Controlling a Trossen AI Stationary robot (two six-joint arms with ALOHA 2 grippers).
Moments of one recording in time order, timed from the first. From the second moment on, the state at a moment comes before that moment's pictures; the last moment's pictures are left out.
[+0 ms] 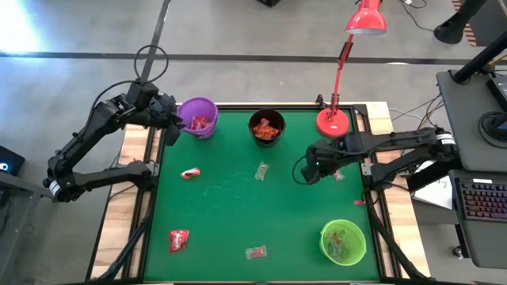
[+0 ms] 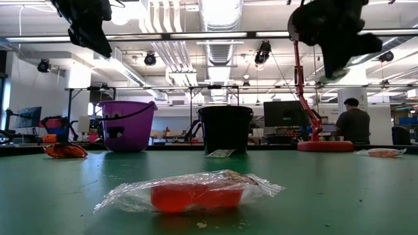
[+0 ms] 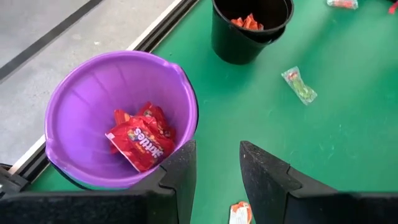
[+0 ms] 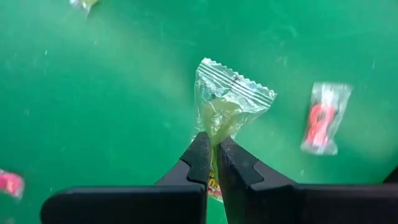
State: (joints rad) left arm 0.83 0.90 1.13 -1.08 0.24 0.16; right arm 0.02 1.31 1.14 -1.16 0.03 1.07
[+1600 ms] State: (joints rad) left arm 0.83 0.83 1.13 -1.13 0.42 0.34; right arm 0.80 1.77 1.58 -1.41 -0.14 2.09
